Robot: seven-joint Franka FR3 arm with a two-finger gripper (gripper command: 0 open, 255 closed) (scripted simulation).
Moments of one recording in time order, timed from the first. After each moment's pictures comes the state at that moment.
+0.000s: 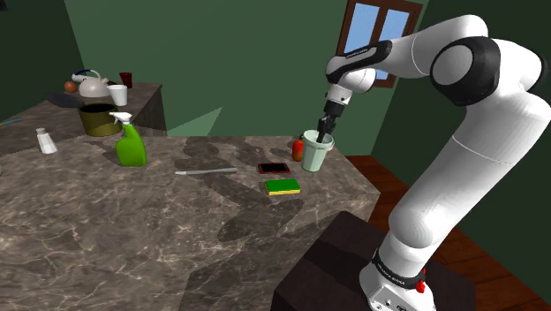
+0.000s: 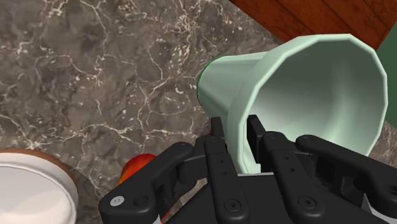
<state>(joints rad) -0.24 -0.10 -0.37 -2.11 0.25 1.85 -0.67</state>
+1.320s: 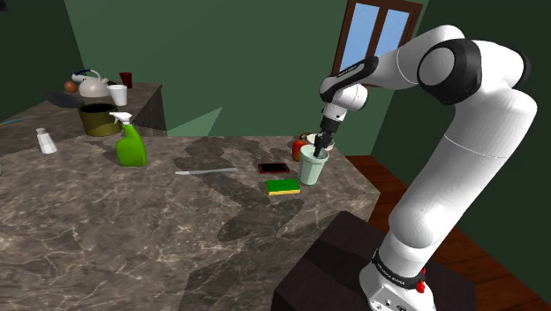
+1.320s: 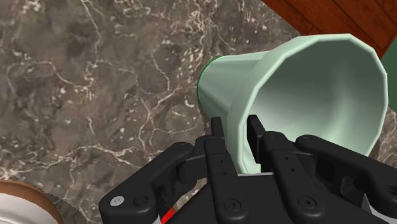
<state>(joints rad) -0.24 -0.03 -0.37 -2.22 0.29 2.01 -0.73</state>
